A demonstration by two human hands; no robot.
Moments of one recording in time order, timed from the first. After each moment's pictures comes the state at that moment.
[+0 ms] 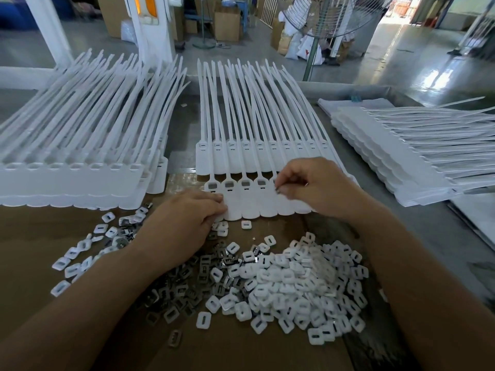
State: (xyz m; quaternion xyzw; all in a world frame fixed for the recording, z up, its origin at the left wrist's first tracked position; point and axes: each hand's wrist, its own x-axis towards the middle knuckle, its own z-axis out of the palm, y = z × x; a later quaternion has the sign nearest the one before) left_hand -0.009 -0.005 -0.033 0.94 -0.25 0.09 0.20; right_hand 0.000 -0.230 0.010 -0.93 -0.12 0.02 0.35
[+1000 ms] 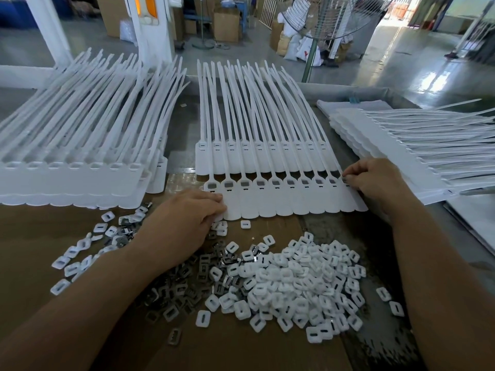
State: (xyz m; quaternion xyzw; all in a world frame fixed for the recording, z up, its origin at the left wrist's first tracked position) left_hand -0.009 -0.005 -0.036 0.94 -0.26 0.09 0.20; right_hand 0.023 -0.316 -0.013 -0.91 0.20 -0.09 0.35
